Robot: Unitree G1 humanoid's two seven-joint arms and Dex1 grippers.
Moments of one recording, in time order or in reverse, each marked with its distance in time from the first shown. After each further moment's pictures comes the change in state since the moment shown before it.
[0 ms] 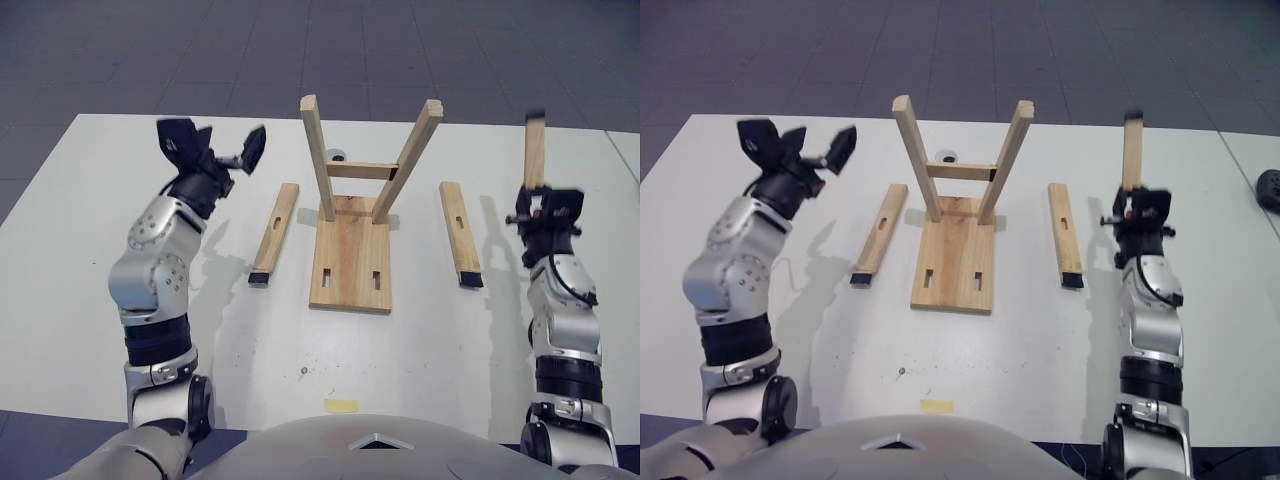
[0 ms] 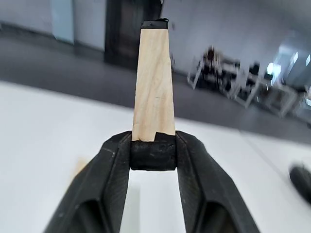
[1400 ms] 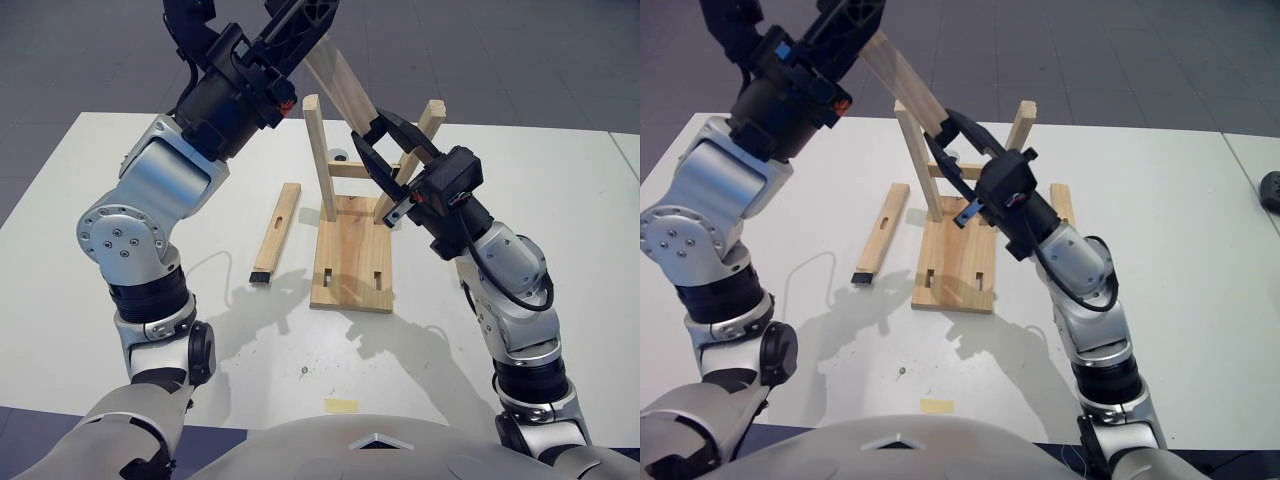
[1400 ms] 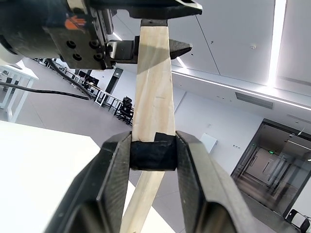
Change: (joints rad) left arm -0.181 0.059 -0.121 -0.094 -0.771 0.080 0.221; right arm -0.022 0.060 0.418 -0.506 0.008 0.064 0.283
